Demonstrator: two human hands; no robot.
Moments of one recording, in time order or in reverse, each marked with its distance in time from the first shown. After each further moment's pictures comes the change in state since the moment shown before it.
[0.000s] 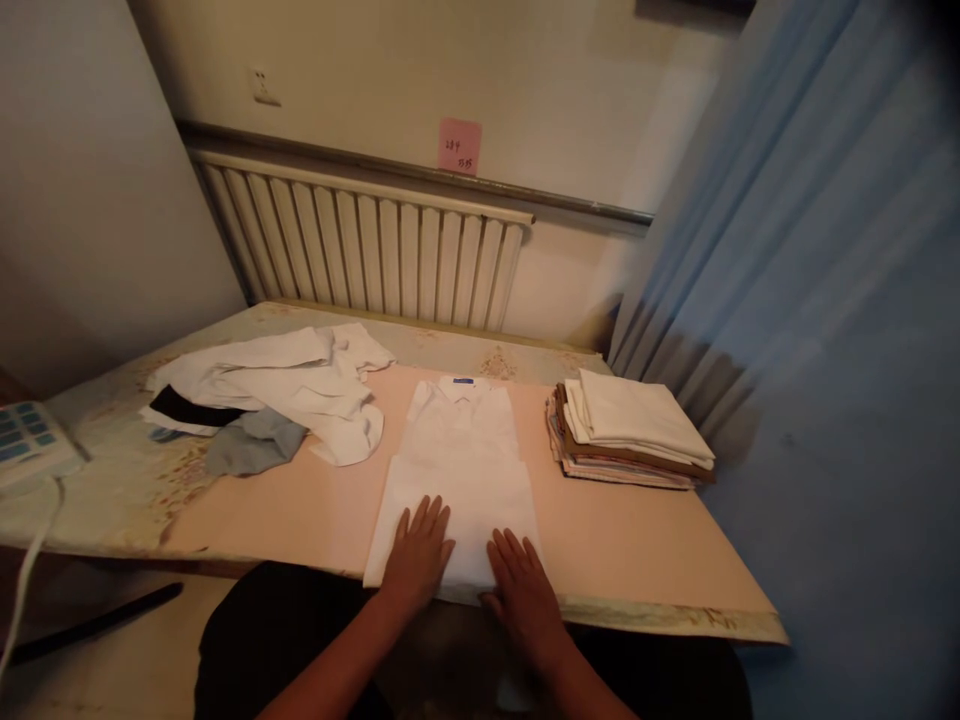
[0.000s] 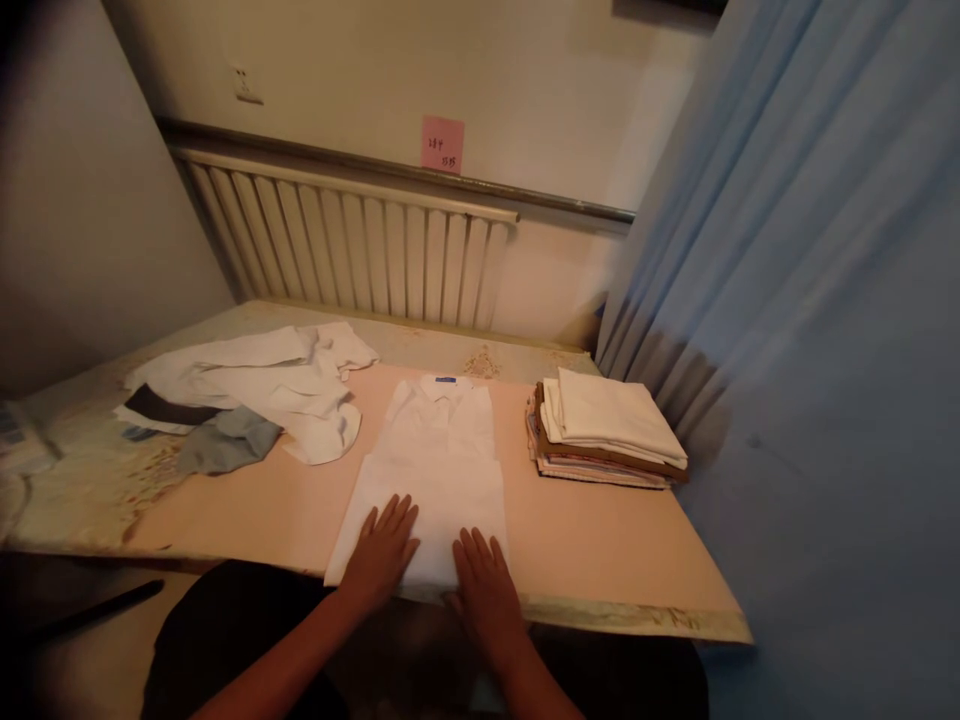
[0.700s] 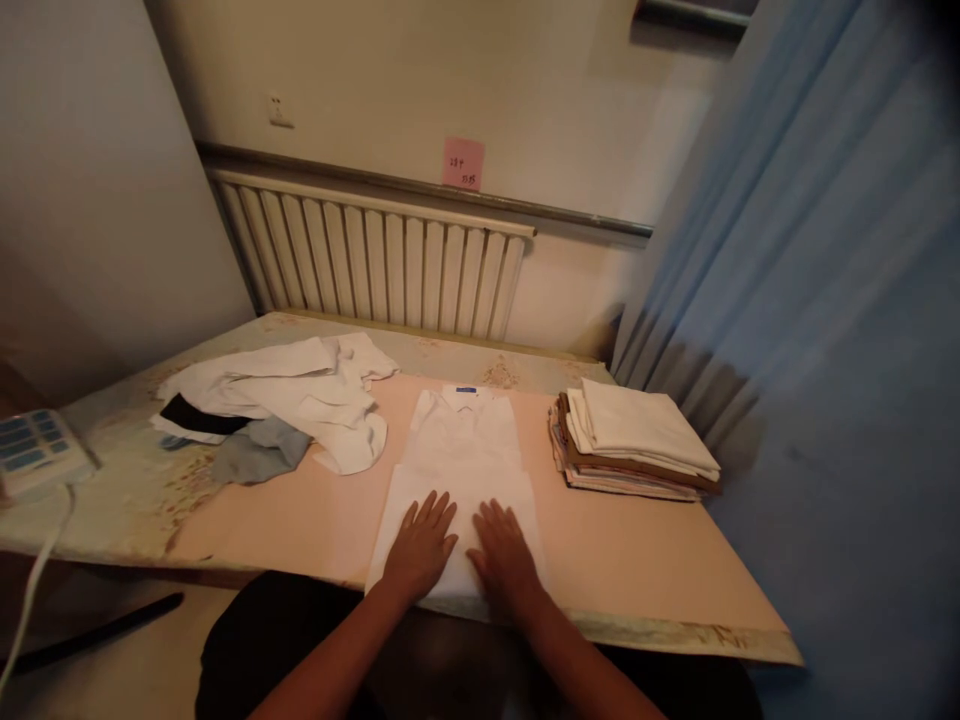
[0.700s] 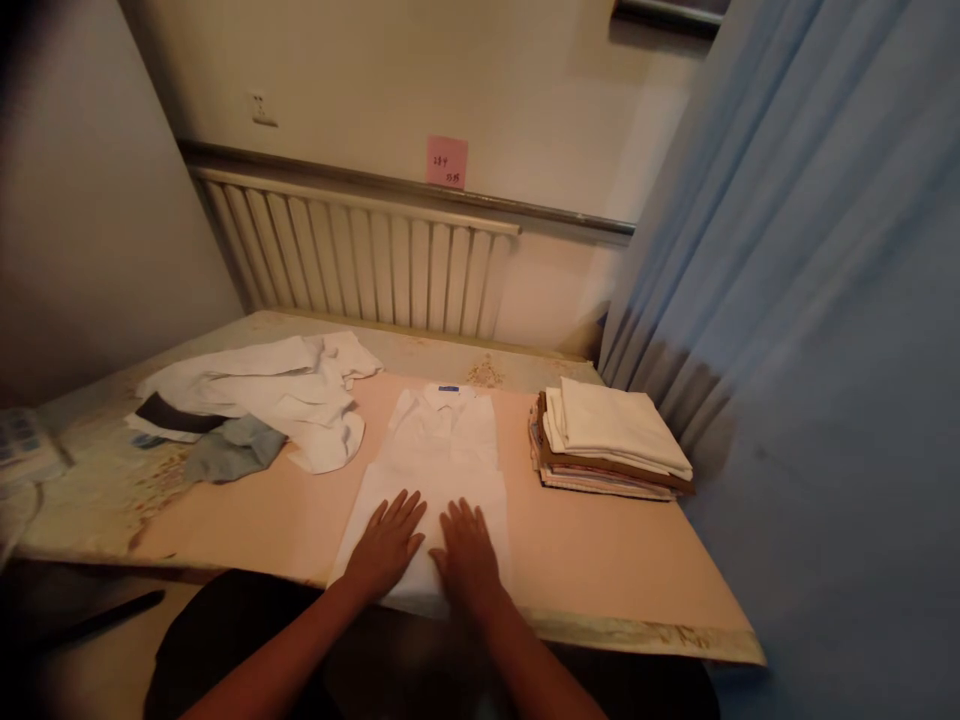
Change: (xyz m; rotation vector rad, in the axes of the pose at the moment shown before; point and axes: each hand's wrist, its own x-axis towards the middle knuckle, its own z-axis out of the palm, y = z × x) left_hand 0.023 -0.020 0.000 -0.022 -0.085 0.066; right_hand 0.070 -0.001 0.011 0.055 0.149 -0.002
